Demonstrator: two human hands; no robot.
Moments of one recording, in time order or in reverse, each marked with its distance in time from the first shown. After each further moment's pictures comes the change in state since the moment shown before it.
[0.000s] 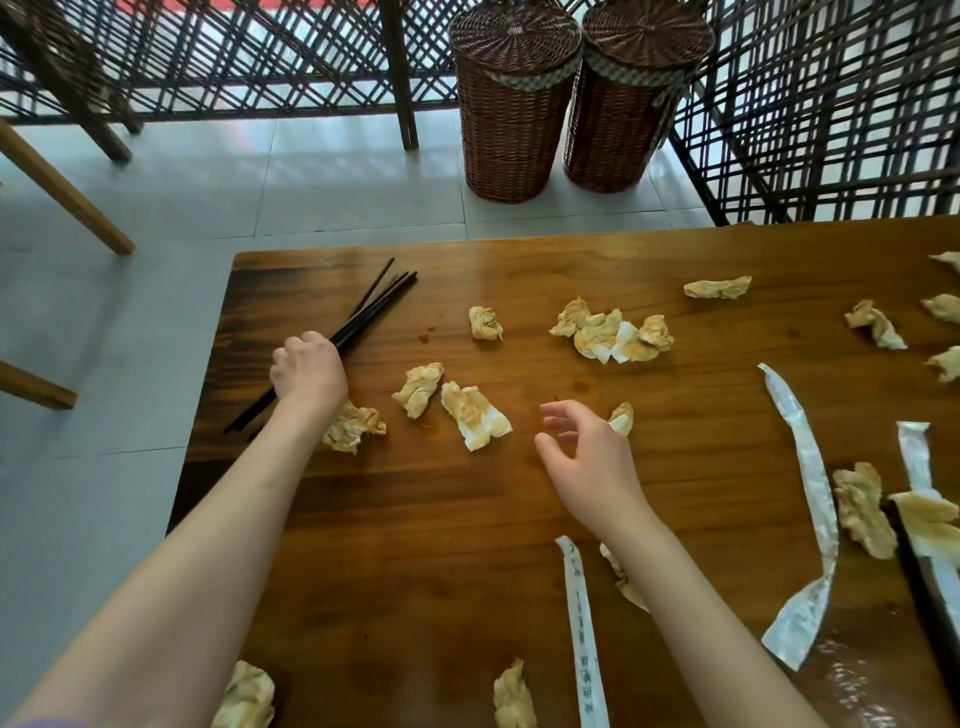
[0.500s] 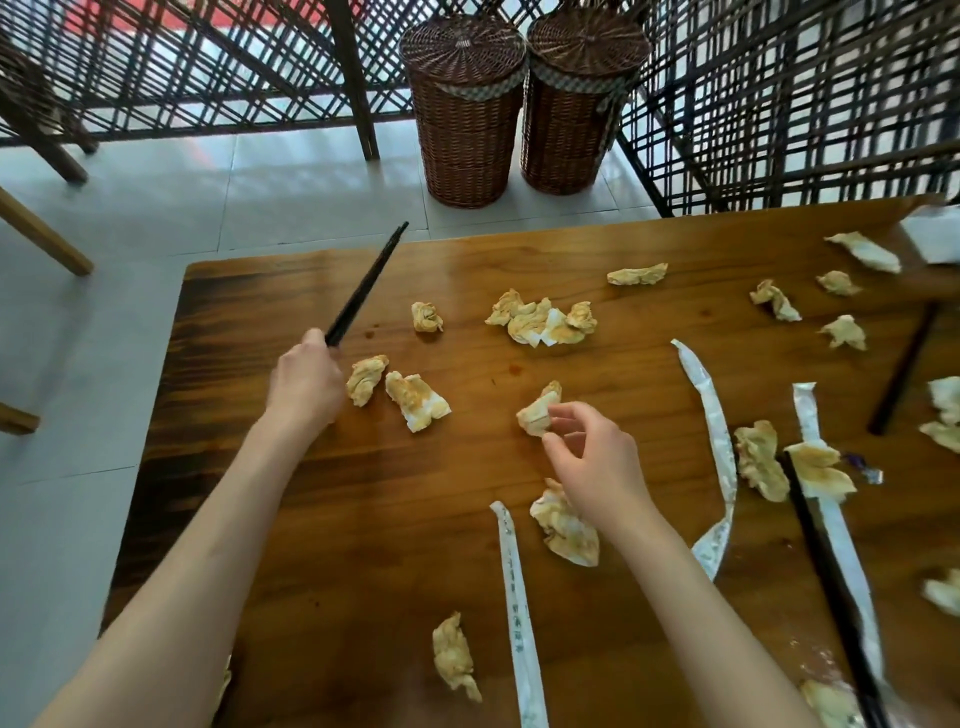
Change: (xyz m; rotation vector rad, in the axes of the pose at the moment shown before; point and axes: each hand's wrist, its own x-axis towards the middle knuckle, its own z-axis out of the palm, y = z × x) left_hand -0.078 0.039 -0.037 -0.365 0.058 0.160; right_hand -0.040 0.032 -0.056 0.051 0.067 0.078
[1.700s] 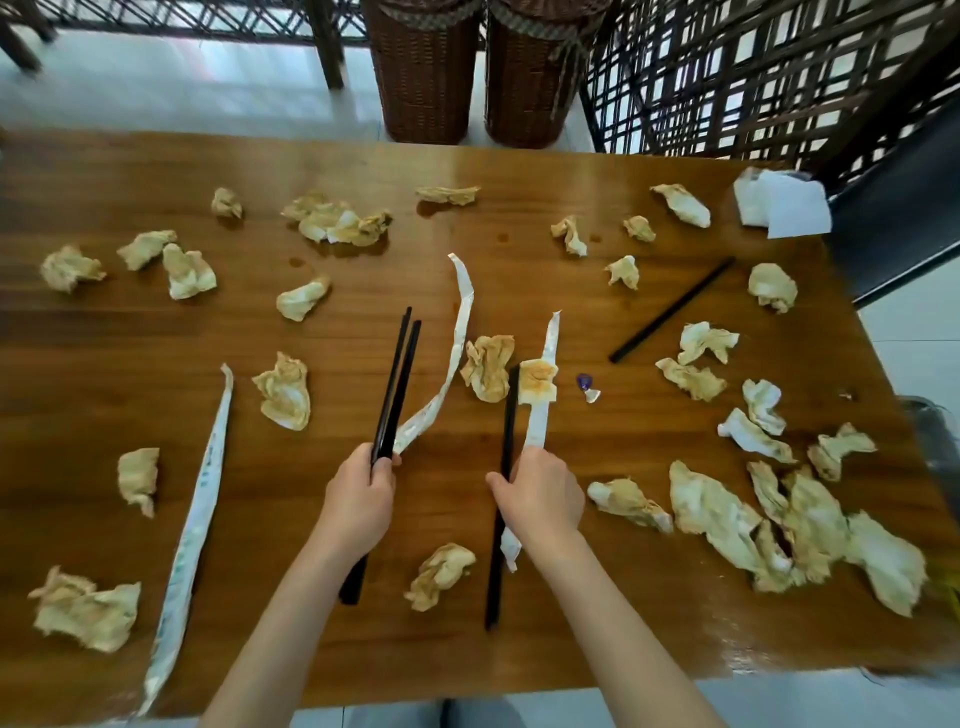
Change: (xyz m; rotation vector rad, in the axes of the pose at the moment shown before) left_hand -0.328 0.223 0.148 -0.557 -0.371 -0.298; right_hand -0.061 0.226 -0.168 -0.534 -0.168 0.186
